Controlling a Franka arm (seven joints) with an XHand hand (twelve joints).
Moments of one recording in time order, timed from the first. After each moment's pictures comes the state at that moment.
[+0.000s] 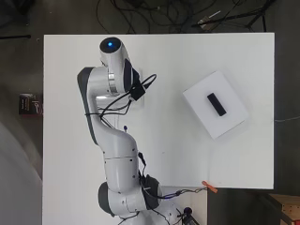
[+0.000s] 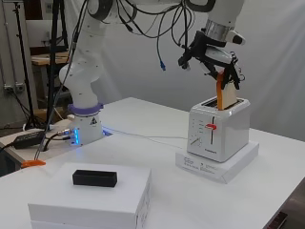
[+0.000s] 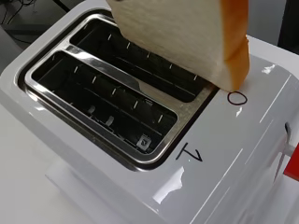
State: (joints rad) arm 0.44 0.36 -0.33 -1.36 0.08 1.40 -1.47
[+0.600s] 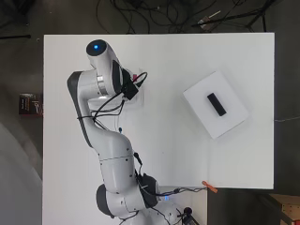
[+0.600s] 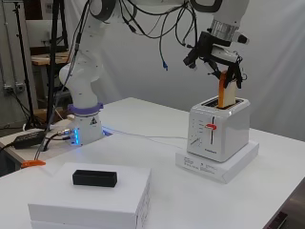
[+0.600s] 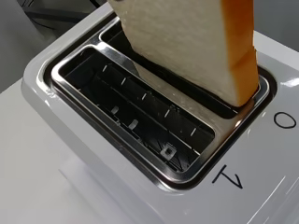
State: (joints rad) arm 0.44 0.35 -0.25 -1.37 0.02 1.43 -1.49
